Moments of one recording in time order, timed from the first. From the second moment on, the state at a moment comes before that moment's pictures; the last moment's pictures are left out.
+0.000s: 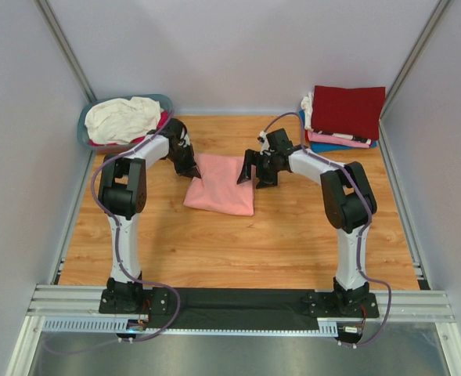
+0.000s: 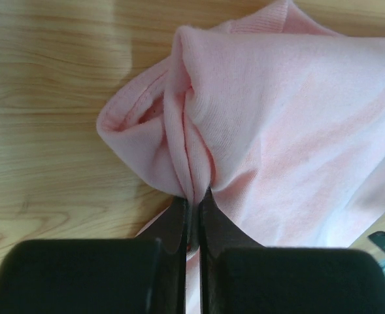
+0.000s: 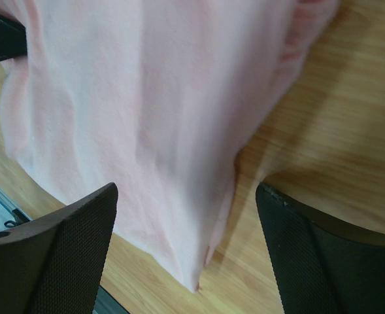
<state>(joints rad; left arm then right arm) -0.21 2.20 1.66 -0.68 0.34 -0.44 0.39 2.09 1.48 -0.39 -0.46 0.48</state>
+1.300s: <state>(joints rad) -0.21 2.26 1.79 -0.81 0.33 -0.36 0.31 2.29 1.48 0.06 -0.69 0.77</state>
